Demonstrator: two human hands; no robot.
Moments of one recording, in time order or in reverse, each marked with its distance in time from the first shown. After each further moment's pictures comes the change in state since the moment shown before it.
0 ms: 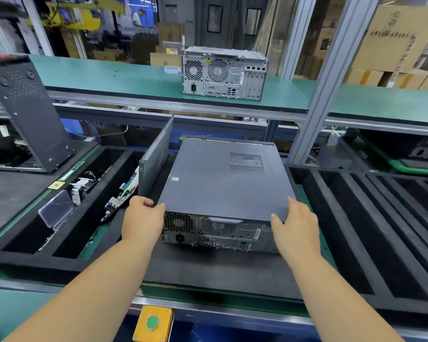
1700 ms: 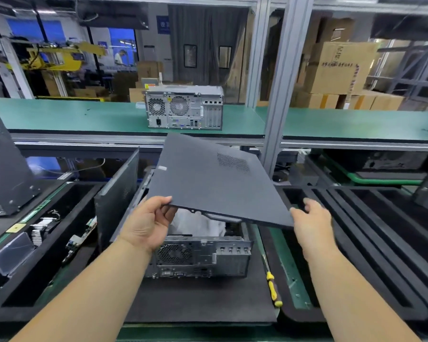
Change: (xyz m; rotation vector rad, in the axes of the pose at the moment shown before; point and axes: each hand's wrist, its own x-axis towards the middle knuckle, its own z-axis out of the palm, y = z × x) left_hand -0.071 0.132 0.044 -1.263 -0.641 -0.129; right_hand 0.060 0.079 -0.107 0.552 0.092 0.283
